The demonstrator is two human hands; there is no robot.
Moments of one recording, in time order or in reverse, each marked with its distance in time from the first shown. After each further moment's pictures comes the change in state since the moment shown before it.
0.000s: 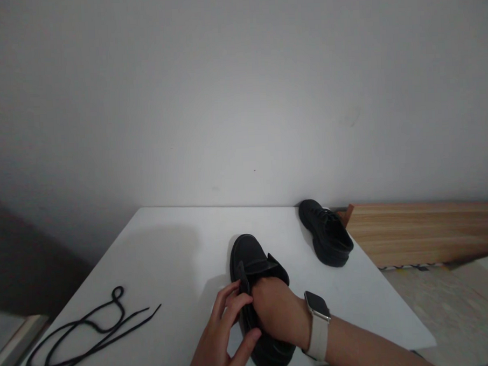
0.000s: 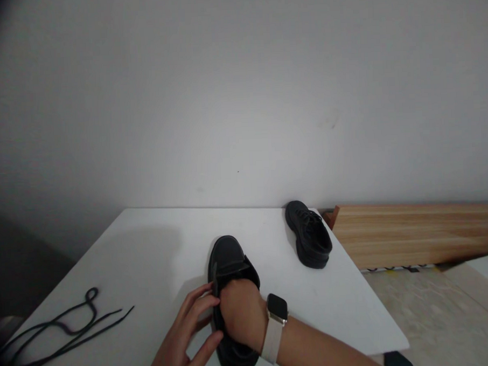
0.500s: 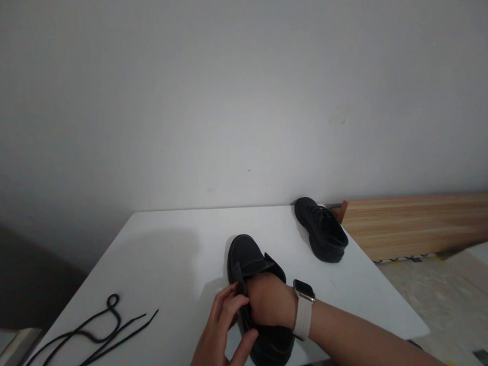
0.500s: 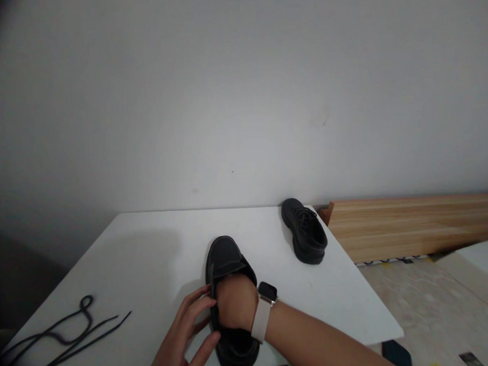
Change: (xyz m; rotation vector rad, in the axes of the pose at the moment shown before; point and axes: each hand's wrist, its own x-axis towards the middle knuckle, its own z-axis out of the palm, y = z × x) left_hand -0.004 0.005 0.006 -0.057 0.106 -0.048; right_hand 0.012 0.007 0.000 -0.019 -0.002 -0.107
